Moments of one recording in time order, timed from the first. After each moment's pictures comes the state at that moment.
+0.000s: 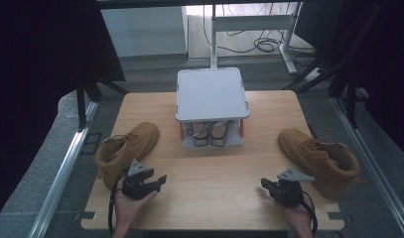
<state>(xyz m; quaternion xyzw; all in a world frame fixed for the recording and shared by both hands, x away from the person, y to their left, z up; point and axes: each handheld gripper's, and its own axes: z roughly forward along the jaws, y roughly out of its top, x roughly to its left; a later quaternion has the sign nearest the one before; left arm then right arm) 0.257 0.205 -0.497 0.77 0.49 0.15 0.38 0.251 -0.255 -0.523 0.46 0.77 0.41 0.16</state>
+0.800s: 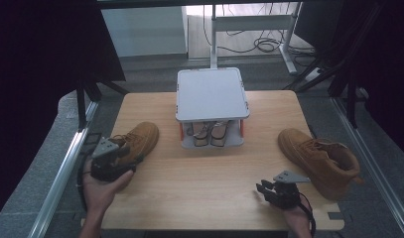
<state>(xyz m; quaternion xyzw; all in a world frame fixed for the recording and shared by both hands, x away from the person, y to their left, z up) 0.265 0.259 -0.397 0.74 0.49 0.21 0.41 0.248 -0.249 -0.530 0.46 0.78 0.40 0.15</state>
